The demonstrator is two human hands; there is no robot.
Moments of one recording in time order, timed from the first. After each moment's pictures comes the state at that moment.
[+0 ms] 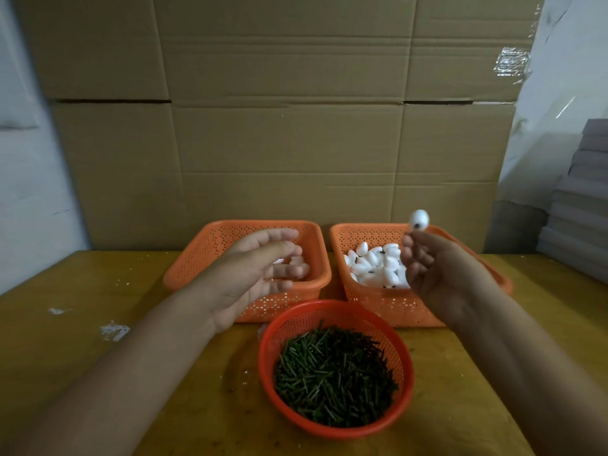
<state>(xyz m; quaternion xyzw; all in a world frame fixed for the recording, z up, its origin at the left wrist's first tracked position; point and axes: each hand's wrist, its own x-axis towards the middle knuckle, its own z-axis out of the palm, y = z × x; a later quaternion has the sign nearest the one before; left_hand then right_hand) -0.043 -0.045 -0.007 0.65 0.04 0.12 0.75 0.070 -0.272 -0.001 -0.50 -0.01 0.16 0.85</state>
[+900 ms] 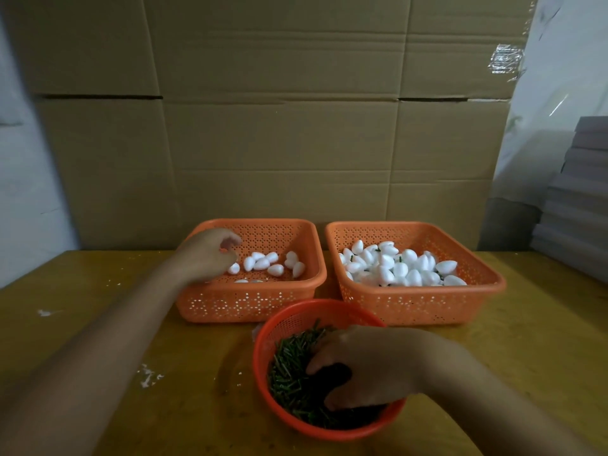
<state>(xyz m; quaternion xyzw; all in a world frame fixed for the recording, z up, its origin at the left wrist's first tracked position) 0.010 0.057 -0.027 0.94 0.17 0.15 0.25 0.019 -0.245 -0.032 -0.83 -0.53 0.18 -0.01</state>
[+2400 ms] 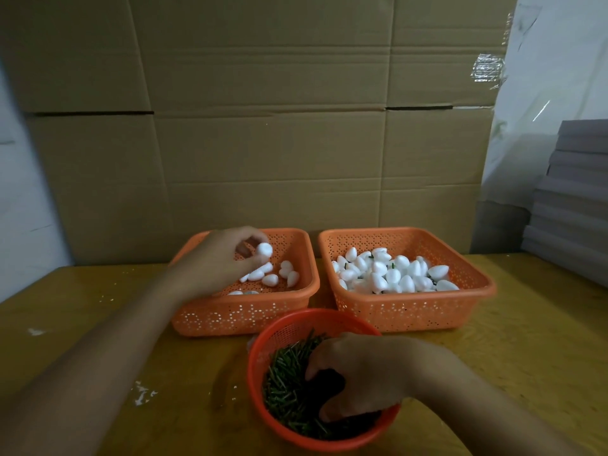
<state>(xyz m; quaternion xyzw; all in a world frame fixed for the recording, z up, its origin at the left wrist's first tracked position) 0.005 0.029 -0.011 0.94 -0.04 0.22 0.27 0.025 -0.247 -0.035 -0.83 -0.52 0.19 0.01</state>
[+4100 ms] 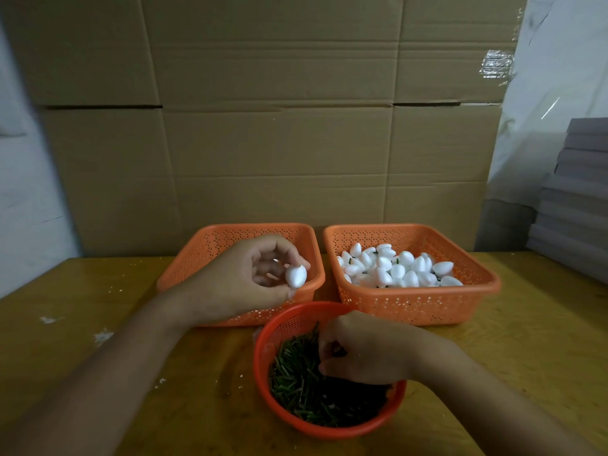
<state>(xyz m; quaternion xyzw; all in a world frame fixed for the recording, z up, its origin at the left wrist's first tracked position) -0.048 -0.029 -0.005 0.85 -0.16 0.12 0.49 0.031 -0.244 -0.041 -0.84 -0.52 0.13 0.09</state>
